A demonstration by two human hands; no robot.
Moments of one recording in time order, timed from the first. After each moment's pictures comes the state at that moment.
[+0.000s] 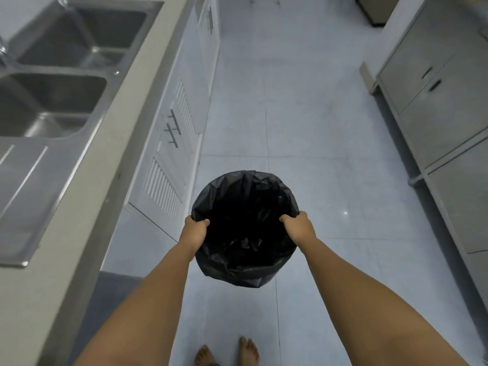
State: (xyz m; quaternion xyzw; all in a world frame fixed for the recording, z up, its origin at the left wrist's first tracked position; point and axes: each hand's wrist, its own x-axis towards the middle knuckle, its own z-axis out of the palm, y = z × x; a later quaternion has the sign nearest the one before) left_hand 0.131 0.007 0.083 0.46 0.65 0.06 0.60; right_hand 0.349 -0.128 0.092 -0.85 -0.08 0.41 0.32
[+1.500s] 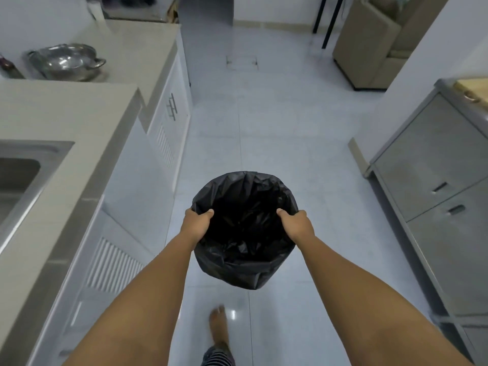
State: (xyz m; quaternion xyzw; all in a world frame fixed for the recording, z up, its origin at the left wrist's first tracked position) left_hand 0.678 0.586 0.138 0.52 0.60 0.10 0.61; right_hand 0.878 0.435 0.146 -0.87 -0.09 0.35 0.33
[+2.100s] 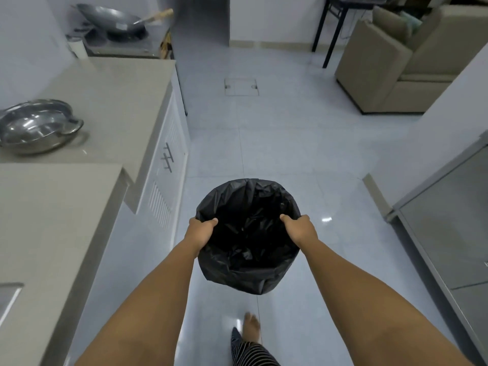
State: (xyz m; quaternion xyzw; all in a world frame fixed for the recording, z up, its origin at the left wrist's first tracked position) left_hand 0.858 0.912 0.145 0.52 0.58 0.08 0.62; right_hand 1.058 0.756 0.158 -0.87 -0.07 0.35 0.34
